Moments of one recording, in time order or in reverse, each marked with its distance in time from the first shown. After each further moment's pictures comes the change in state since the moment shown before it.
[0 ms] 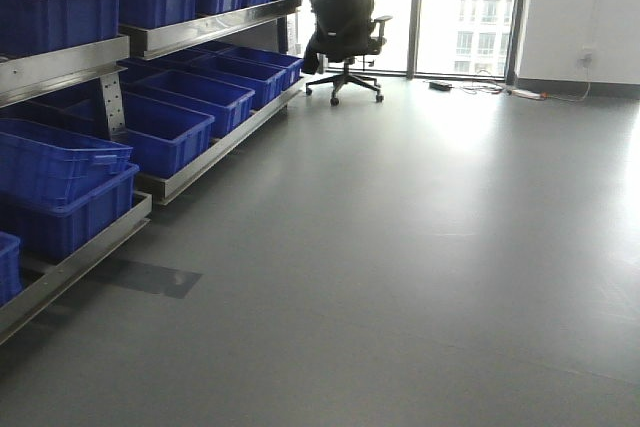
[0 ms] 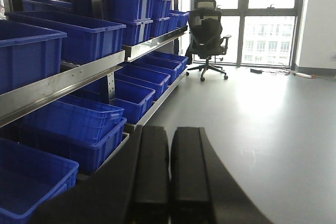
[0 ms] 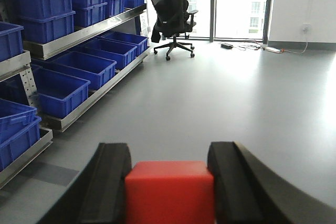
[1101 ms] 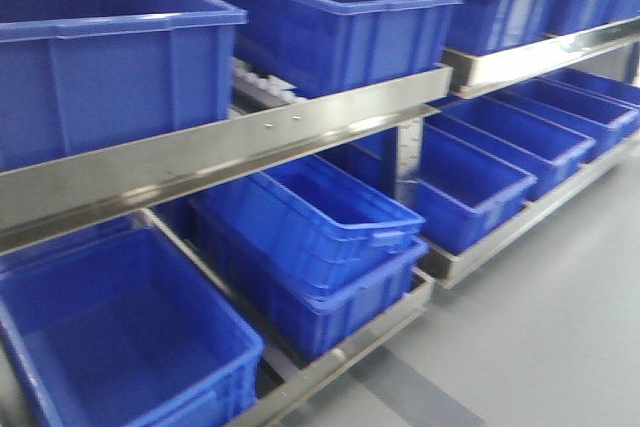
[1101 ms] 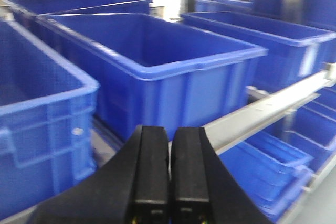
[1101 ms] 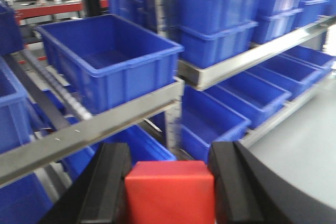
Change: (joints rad) left arm 0.000 0.000 0.000 0.000 0.000 0.000; right arm 0.000 0.000 0.000 0.000 0.000 0.000
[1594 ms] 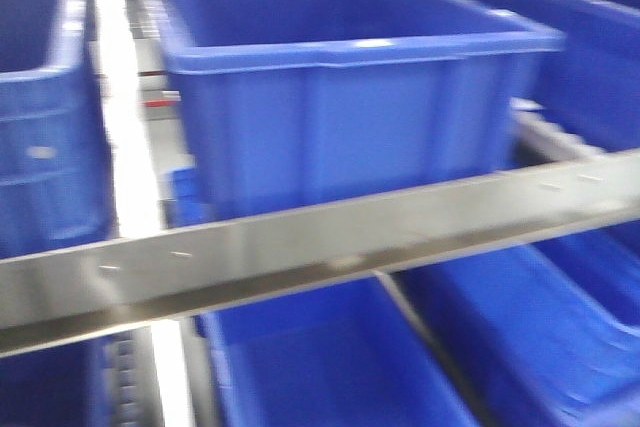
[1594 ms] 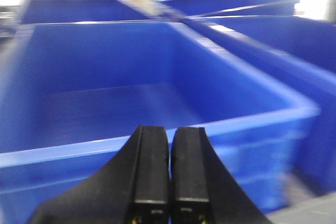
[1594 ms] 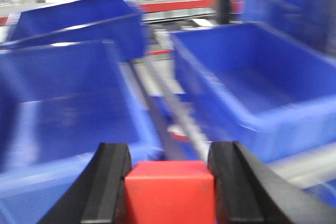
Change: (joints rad) left arm 0.000 0.000 0.000 0.000 0.000 0.000; right arm 0.000 0.000 0.000 0.000 0.000 0.000
